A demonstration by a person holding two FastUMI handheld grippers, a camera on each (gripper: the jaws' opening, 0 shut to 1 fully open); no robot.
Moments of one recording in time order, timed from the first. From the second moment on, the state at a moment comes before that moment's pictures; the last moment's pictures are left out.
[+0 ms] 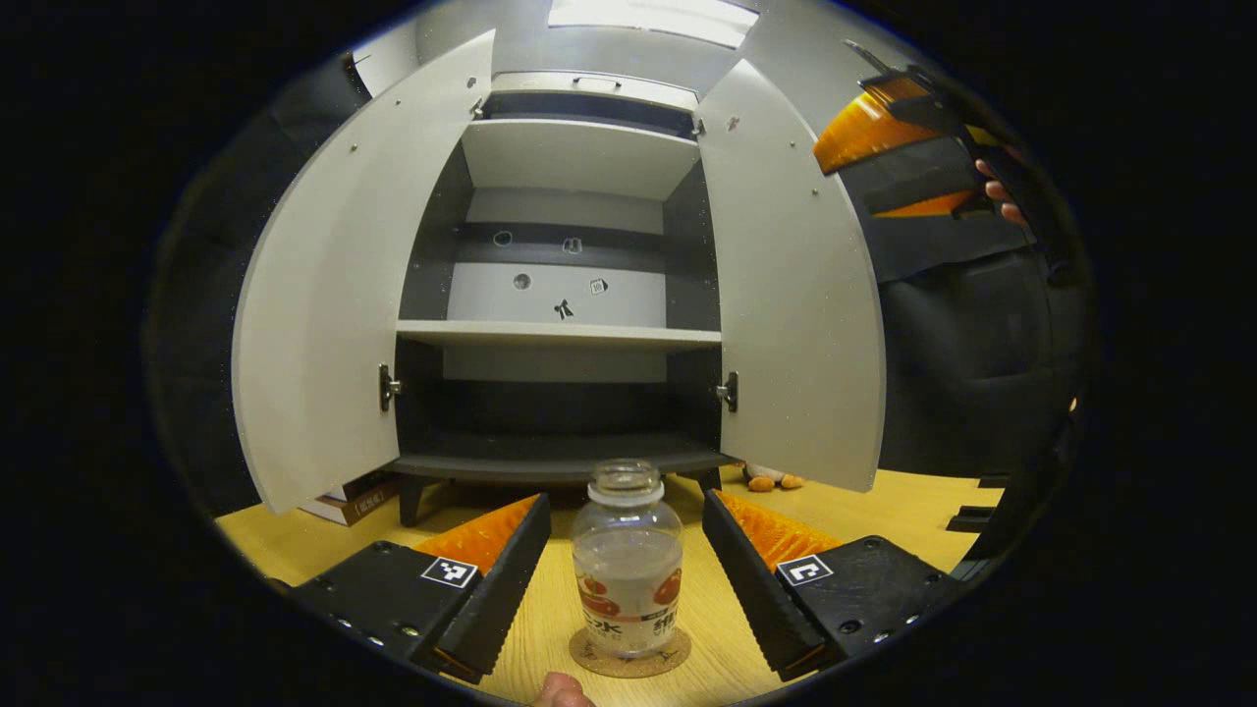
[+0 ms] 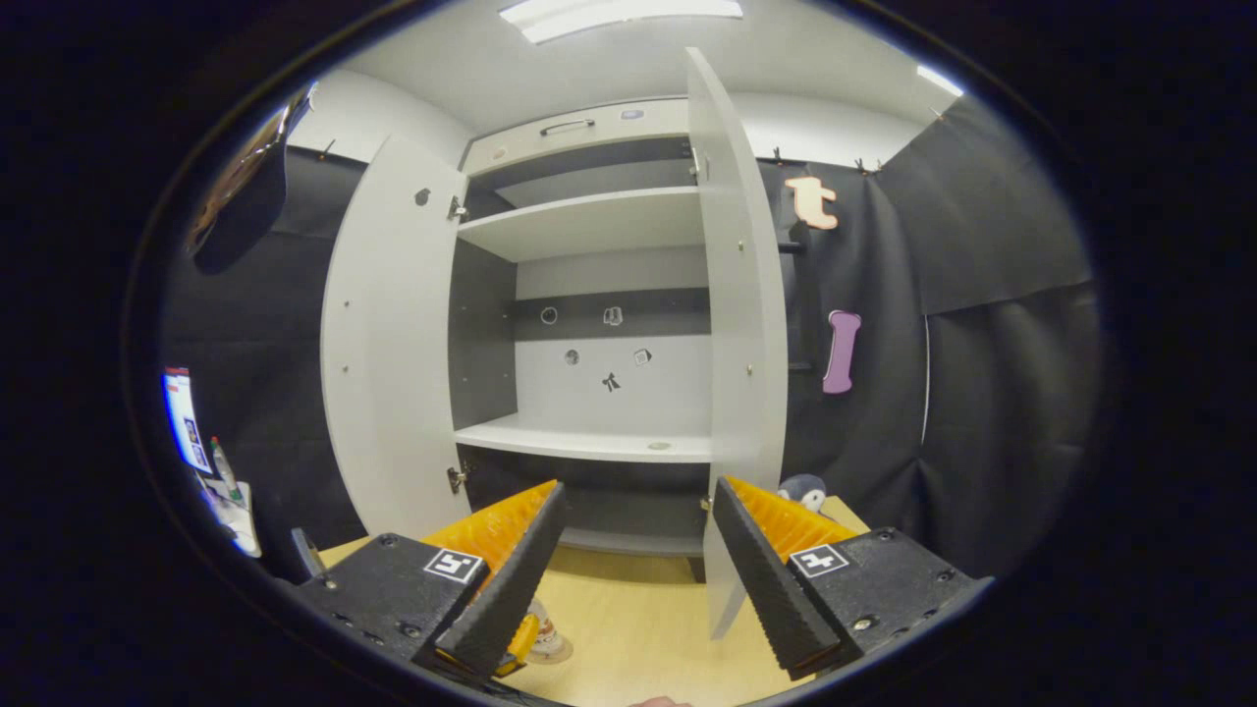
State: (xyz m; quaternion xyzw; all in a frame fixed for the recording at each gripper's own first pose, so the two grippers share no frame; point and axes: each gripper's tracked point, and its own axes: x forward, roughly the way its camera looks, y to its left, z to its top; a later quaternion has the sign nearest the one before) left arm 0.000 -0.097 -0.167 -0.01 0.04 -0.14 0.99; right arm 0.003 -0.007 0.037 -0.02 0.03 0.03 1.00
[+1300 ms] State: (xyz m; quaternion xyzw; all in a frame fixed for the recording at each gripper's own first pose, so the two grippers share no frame) left arm 0.035 -0.055 -0.021 -0.03 0.04 -0.10 0.99; right arm 0.008 -0.036 0.058 0.01 -0.05 0.00 1.00
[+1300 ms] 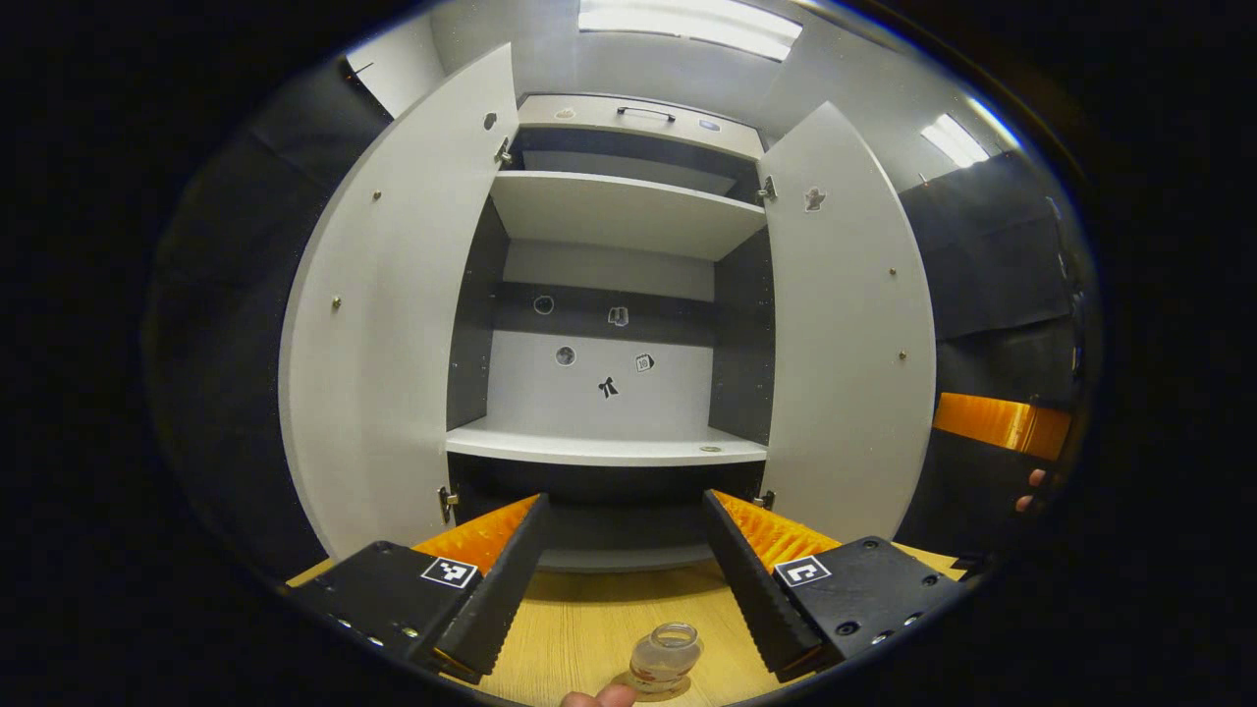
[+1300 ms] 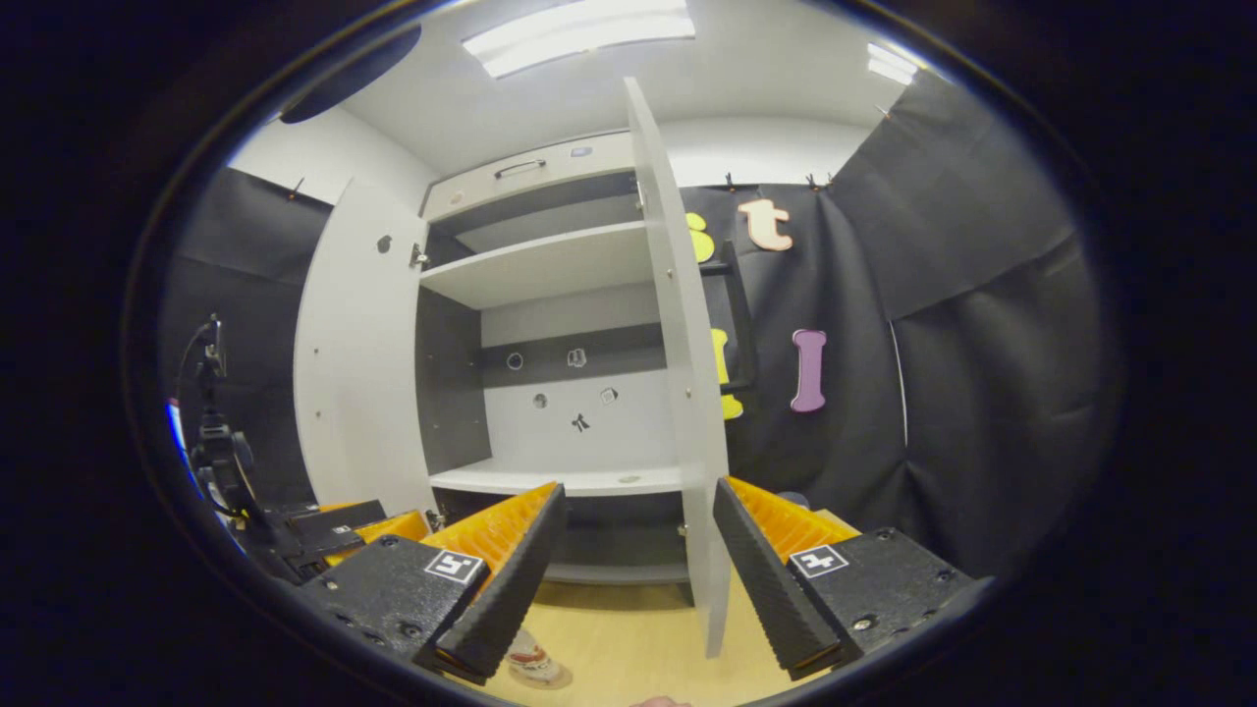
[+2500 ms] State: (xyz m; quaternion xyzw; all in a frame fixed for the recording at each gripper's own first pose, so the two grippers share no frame) left arm 0.019 -0.032 -0.028 -0.02 0.05 -0.06 1.00; right arm 0.034 -0.155 0.179 -0.04 -0.11 -0.09 0.99
